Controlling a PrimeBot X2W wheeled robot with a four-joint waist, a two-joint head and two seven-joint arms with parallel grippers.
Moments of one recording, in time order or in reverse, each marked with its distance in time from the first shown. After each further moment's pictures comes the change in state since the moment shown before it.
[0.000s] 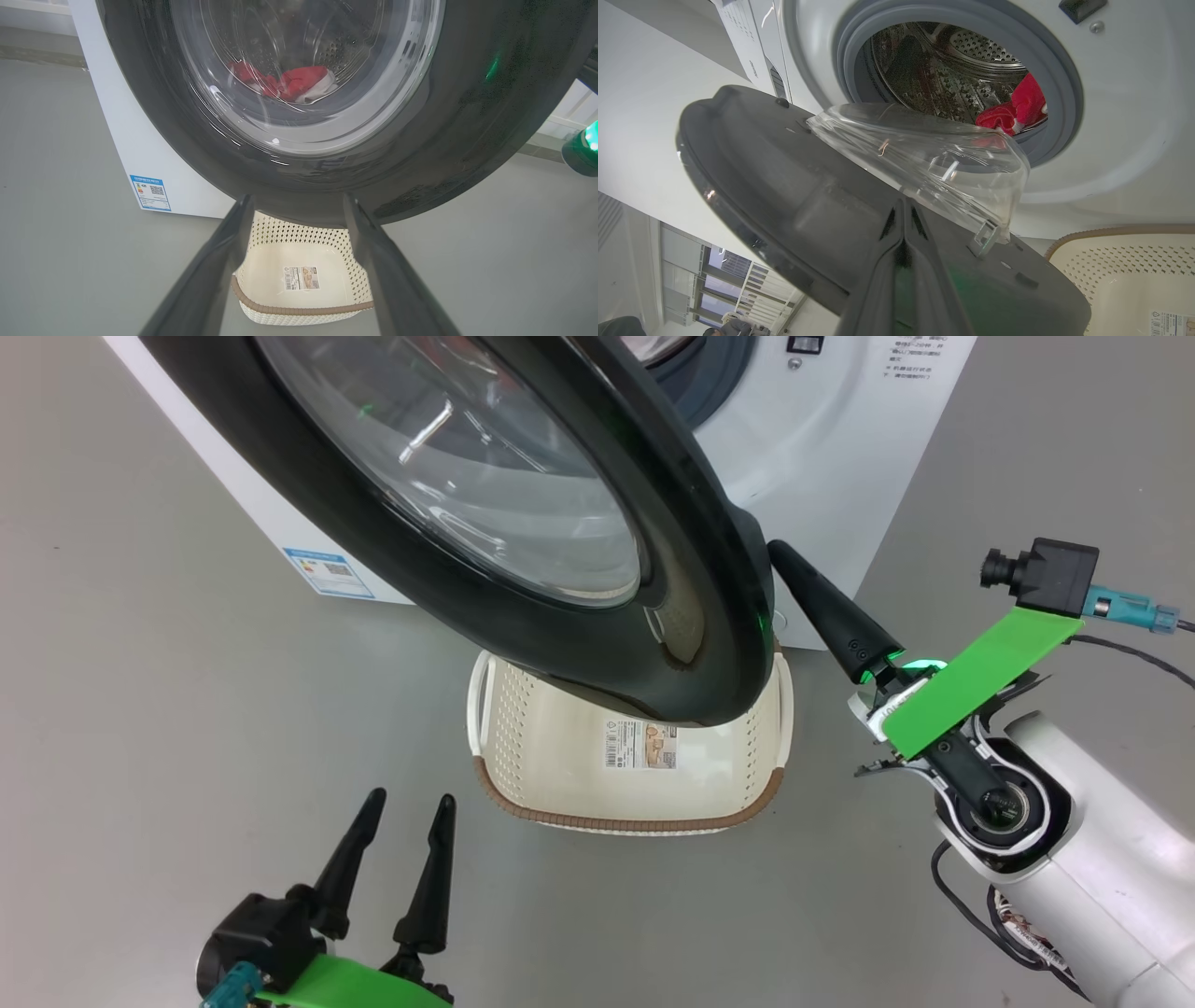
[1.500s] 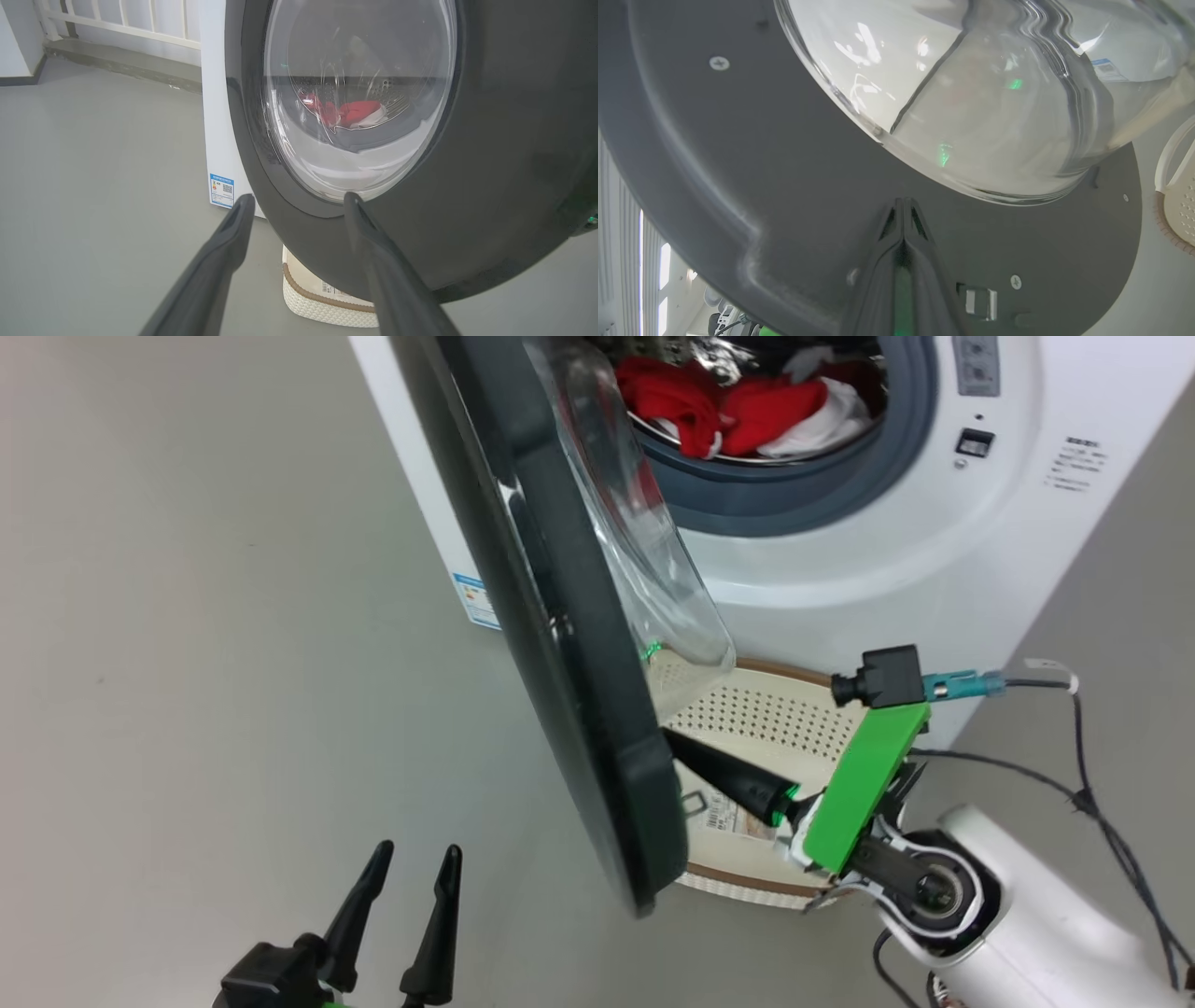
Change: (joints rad) left arm 0.083 0.000 -0.013 -0.019 -0.023 0.012 0.000; right arm 0.137 0.113 -0.010 0.028 0.014 -0.001 0.394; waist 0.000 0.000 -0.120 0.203
